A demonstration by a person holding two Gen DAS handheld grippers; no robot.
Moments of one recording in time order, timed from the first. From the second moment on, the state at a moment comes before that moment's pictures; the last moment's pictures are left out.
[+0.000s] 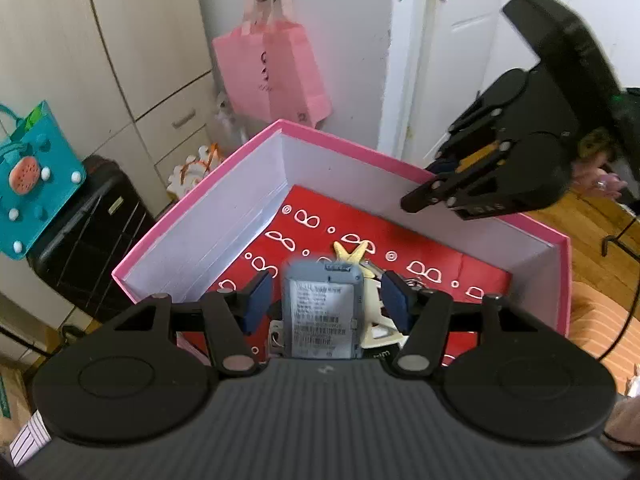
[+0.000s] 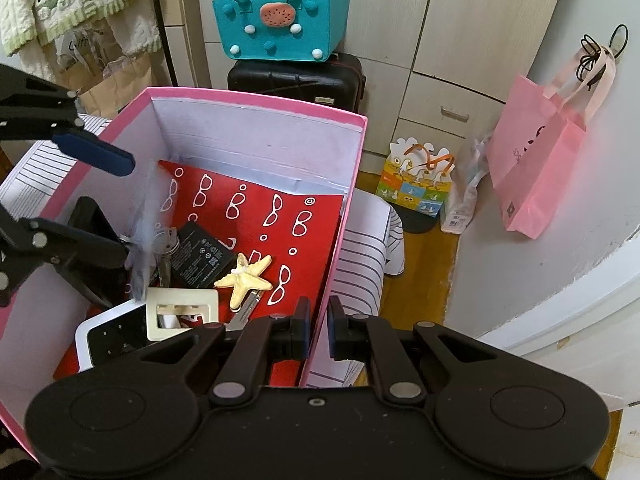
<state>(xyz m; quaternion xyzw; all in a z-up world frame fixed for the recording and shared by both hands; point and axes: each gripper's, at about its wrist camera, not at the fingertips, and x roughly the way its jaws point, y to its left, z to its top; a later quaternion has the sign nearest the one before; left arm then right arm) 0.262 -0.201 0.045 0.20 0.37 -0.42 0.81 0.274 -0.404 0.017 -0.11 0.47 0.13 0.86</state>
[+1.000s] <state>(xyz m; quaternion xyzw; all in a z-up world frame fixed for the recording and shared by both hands) 0.252 -0.065 -0.033 0.12 0.39 -0.36 0.84 0.271 -0.408 0.013 -0.09 0.46 0.13 0.87</state>
